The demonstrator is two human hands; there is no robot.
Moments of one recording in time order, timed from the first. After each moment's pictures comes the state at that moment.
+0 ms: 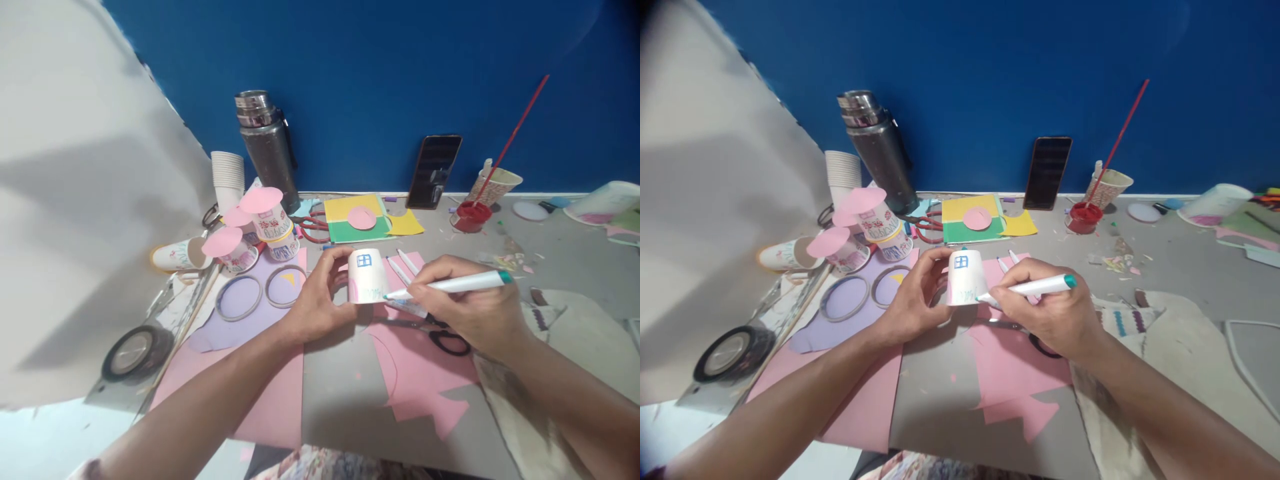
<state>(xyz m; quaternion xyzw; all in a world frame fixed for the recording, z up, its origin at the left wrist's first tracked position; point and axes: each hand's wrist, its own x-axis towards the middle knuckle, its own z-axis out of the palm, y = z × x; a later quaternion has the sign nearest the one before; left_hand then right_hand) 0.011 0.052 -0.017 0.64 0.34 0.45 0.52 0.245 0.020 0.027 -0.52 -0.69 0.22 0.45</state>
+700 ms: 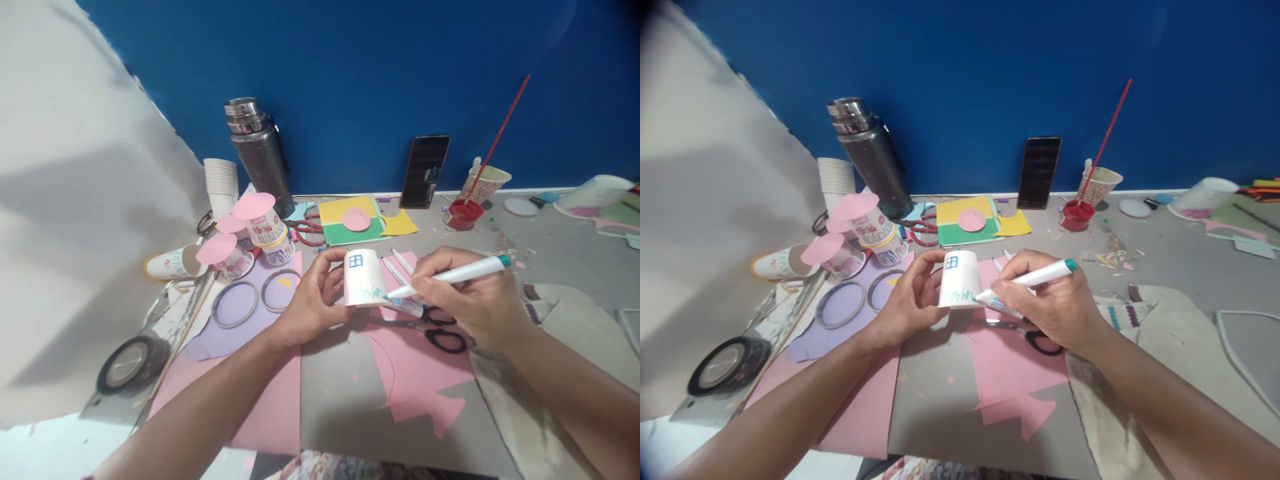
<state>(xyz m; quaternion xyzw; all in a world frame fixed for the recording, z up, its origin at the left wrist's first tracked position) 0.013 0.054 -0.006 0.57 0.29 0.44 0.63 0.256 0.029 0.033 -0.49 -0.68 0.28 0.46</state>
